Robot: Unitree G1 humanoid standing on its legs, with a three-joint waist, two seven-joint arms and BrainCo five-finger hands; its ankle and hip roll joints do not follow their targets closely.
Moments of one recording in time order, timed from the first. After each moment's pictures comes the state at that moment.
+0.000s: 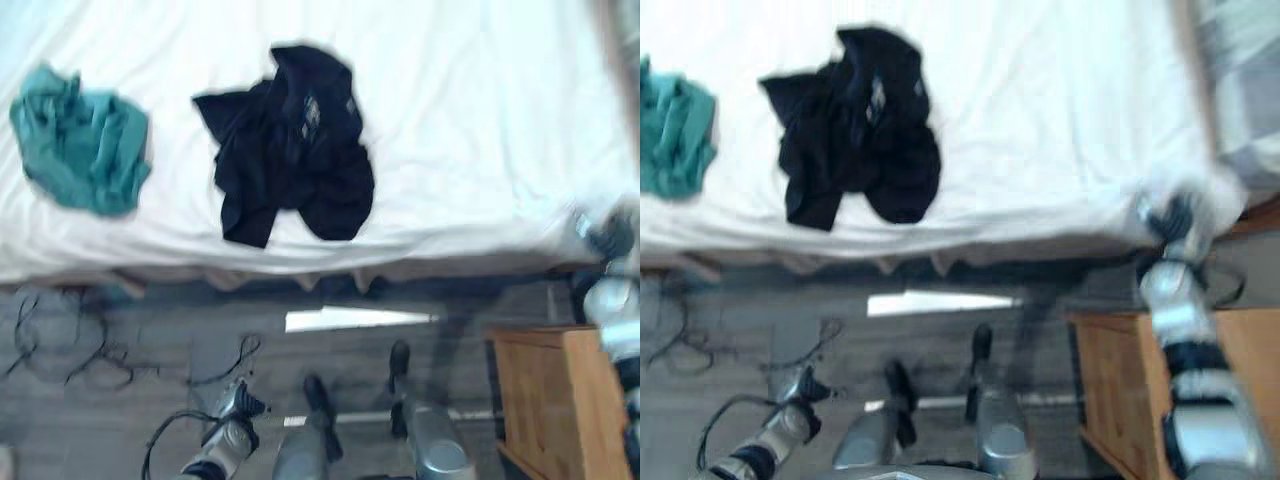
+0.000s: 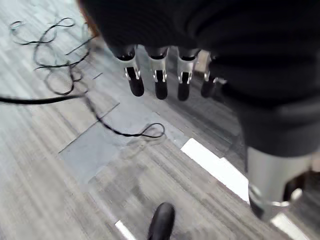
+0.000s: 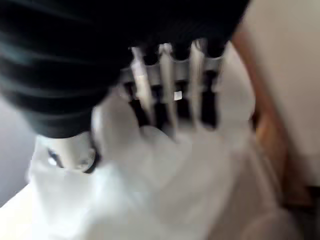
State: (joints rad) left arm -0.13 0.34 -0.38 1.08 0.27 -0.02 0.24; right arm -0.20 -0.55 -0.15 0.57 -0.11 -0.02 -0.49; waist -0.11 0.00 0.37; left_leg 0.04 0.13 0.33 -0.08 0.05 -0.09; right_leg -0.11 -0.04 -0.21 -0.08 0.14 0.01
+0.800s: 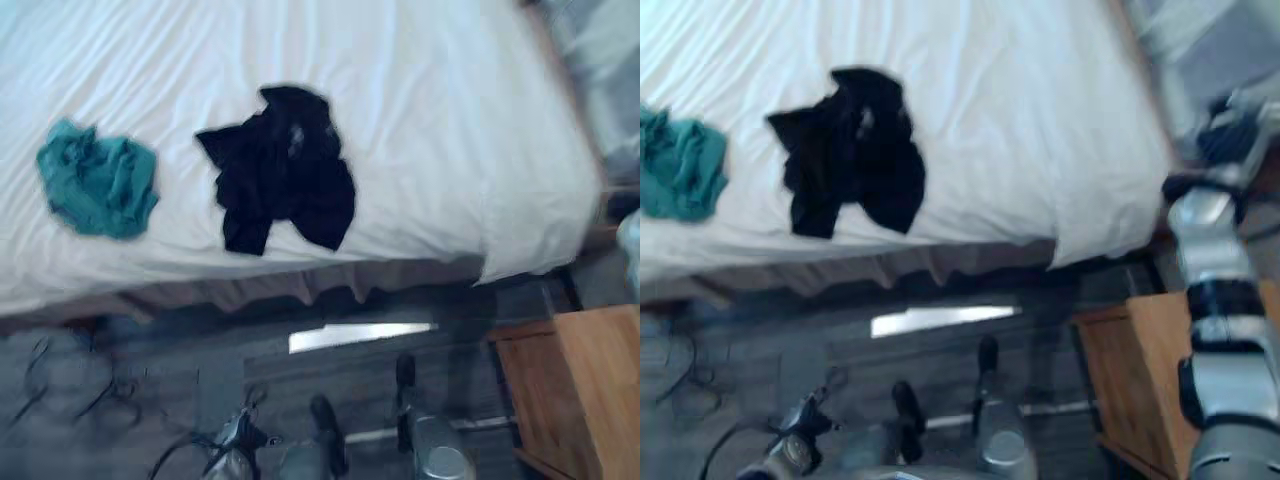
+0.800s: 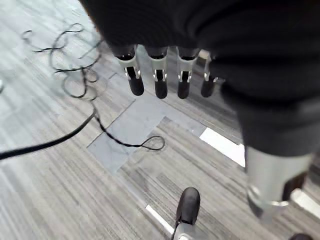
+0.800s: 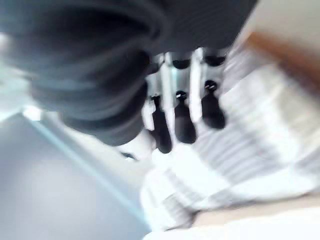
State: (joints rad) left arm -0.10 0.31 -0.41 1.12 0.24 -0.02 0.24; right arm -0.87 -0.90 0.12 0.71 0.09 -0.08 -0.56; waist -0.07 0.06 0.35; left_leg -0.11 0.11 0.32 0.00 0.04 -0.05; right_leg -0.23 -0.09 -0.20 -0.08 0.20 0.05
